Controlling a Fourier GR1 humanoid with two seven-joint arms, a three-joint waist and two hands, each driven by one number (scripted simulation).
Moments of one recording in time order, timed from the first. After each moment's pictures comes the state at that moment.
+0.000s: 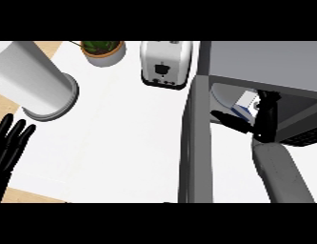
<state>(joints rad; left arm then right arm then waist) 0.21 0.08 0.16 -2.12 0.28 -0.43 0.02 -0.41 -0.11 -0.07 -0.97 0.16 -0.55 -0.87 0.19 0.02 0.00</state>
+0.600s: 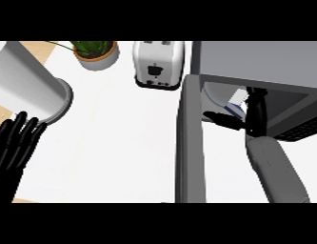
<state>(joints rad) 0.20 0.05 0.11 -2.12 0.22 -0.40 0.03 -0.49 -0.11 -0.05 -0.85 0.17 -0.49 -0.88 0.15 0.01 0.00</state>
